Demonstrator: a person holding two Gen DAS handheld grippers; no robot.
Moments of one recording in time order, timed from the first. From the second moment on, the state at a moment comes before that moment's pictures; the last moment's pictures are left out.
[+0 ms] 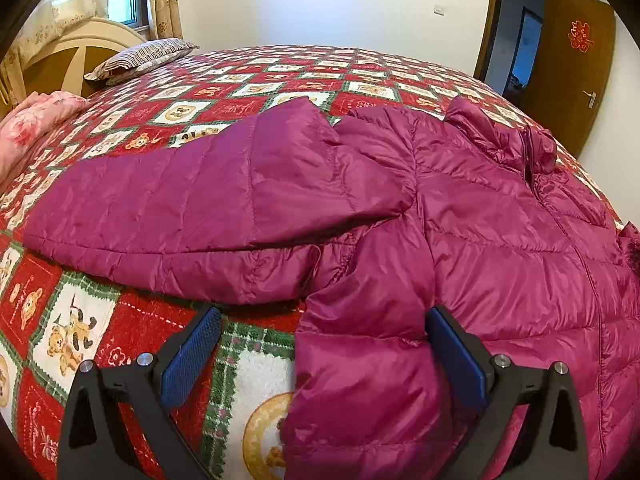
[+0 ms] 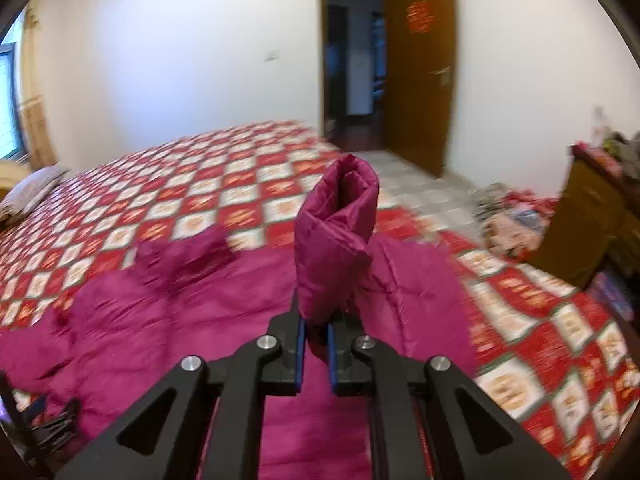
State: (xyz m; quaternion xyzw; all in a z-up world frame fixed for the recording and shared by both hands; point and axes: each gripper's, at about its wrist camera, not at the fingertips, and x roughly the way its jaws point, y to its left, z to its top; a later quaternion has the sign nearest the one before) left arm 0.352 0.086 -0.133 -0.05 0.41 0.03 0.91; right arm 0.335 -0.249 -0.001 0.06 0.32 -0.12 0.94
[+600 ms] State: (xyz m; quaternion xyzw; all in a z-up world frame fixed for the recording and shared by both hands) left arm 0.351 0.090 -0.134 -0.07 0.41 0.02 0.91; right arm 0.387 -0.080 -0.061 0.08 0.40 0.12 0.91
